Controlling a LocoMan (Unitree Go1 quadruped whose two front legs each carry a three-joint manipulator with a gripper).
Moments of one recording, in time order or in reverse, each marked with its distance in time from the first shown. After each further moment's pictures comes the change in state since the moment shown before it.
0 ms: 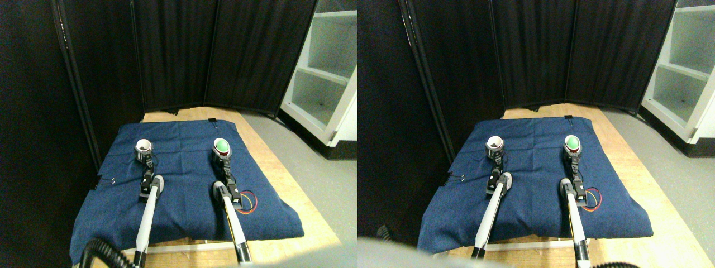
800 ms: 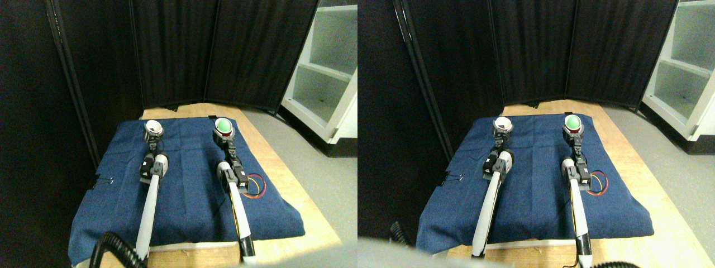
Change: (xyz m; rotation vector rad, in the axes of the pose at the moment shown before) right arm -0.008 0.072 -0.005 -0.045 0.051 0.095; left arm -0.029 -0.087 -0.019 0.152 0.305 -0.068
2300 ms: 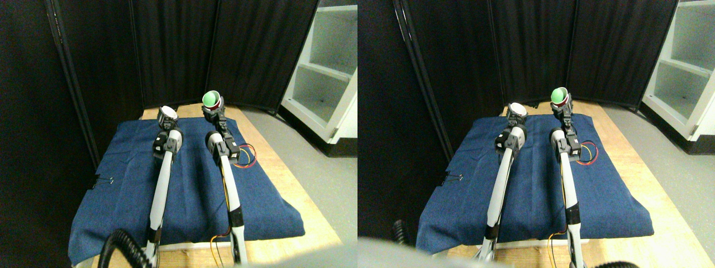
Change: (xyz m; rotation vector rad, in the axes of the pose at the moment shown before) right arm 0.018 0.071 -0.042 -0.321 0.102 0.118; left arm 0.012 -0.055 -0.039 0.113 0.141 0.023
